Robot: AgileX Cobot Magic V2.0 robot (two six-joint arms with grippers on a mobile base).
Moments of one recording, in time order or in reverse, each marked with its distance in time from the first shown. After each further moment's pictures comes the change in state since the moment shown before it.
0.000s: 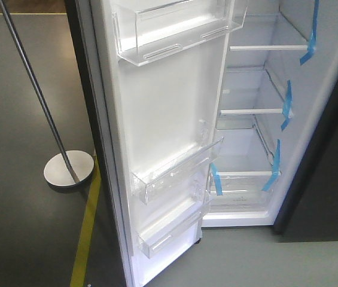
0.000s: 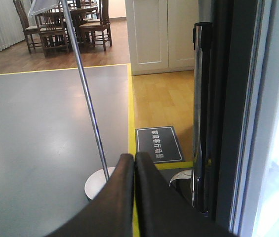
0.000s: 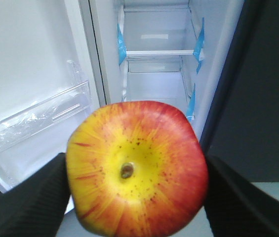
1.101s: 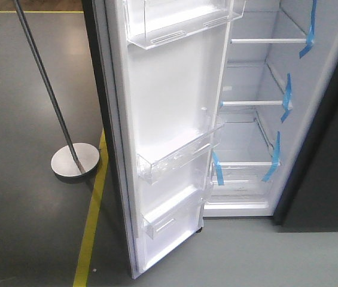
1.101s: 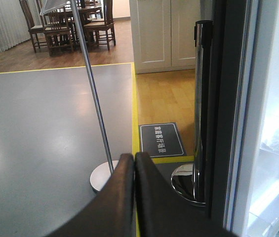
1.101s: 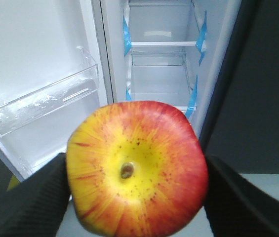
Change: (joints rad) left arm 0.000 0.000 0.000 0.000 0.000 0.000; right arm 0.000 0.000 0.000 0.000 0.000 0.000
